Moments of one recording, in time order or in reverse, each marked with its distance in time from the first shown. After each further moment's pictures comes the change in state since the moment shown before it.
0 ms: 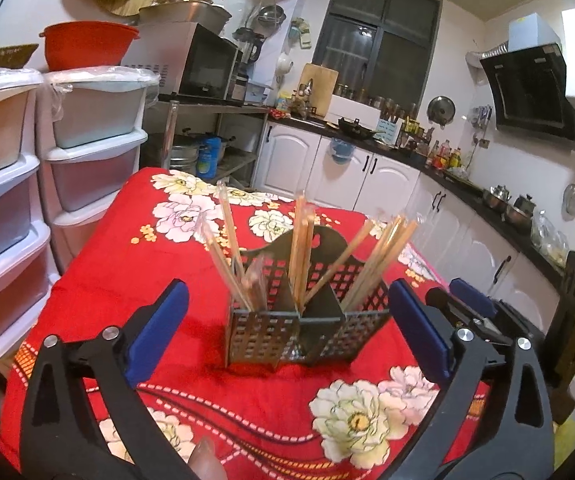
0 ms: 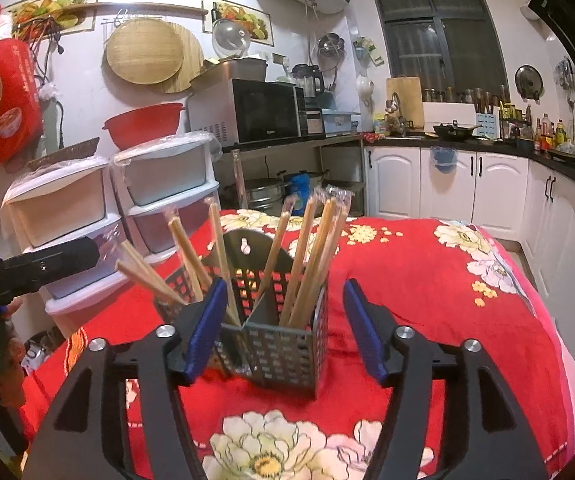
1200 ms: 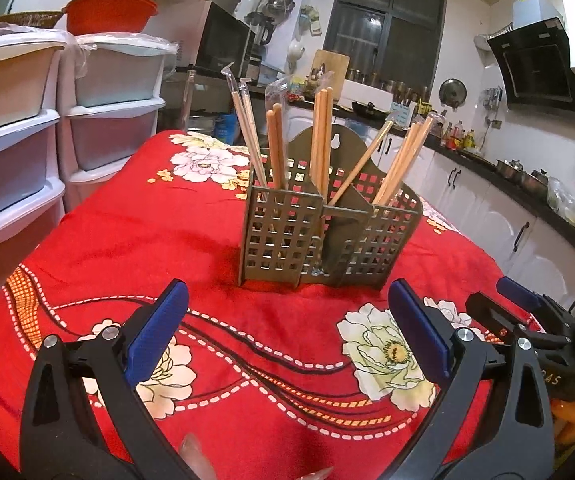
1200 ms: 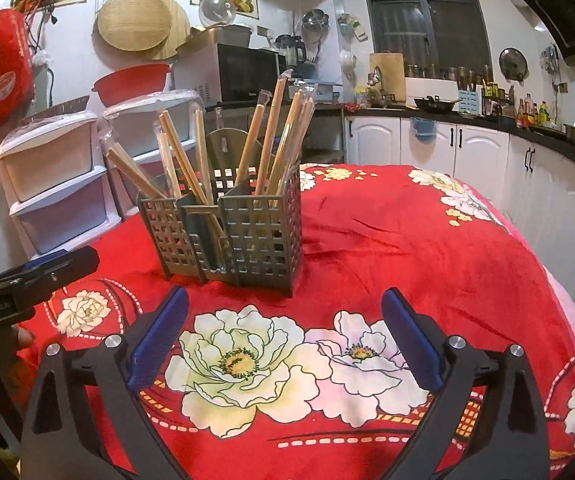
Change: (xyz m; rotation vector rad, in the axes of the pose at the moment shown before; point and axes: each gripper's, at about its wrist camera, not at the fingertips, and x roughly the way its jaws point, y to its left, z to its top) left arm 0.007 0.005 -0.095 0.005 0.012 0.058; right arm -0.024 -0.009 -0.094 0.006 0.080 -0.072
